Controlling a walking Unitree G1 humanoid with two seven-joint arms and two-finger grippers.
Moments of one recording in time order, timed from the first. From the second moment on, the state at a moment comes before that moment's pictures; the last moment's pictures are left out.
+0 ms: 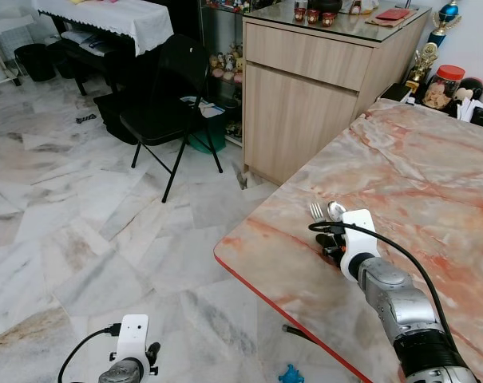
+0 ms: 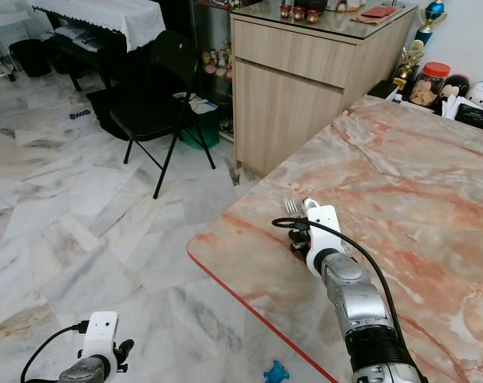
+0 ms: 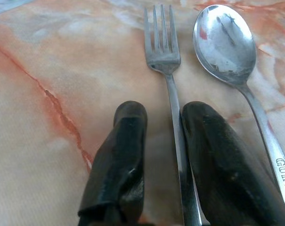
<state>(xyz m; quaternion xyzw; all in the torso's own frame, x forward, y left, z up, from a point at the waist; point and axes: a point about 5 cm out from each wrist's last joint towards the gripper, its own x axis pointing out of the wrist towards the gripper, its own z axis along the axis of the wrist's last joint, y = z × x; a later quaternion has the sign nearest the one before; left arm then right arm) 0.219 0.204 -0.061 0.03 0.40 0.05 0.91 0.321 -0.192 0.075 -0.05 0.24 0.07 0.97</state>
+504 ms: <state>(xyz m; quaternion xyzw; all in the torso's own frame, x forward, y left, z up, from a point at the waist) 0.219 0.204 -0.061 0.03 0.40 0.05 0.91 0.321 -0.188 0.075 -0.05 0.23 0.08 0.97</state>
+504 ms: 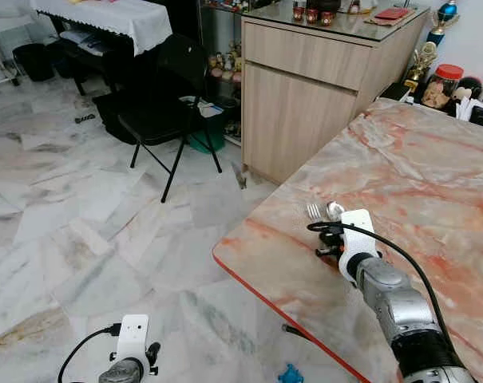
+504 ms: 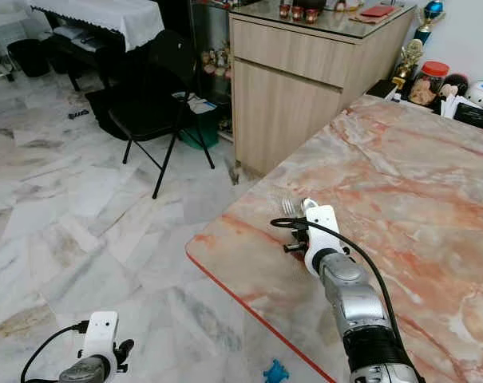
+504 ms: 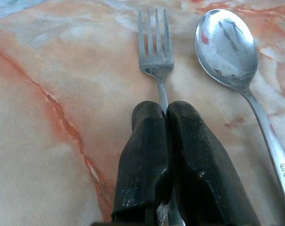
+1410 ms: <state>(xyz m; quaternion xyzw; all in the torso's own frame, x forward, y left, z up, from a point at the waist) 0.216 0.208 -0.063 0.03 0.40 0.06 0.91 0.294 -0.168 0.125 -0.02 -0.06 0.02 1.00</state>
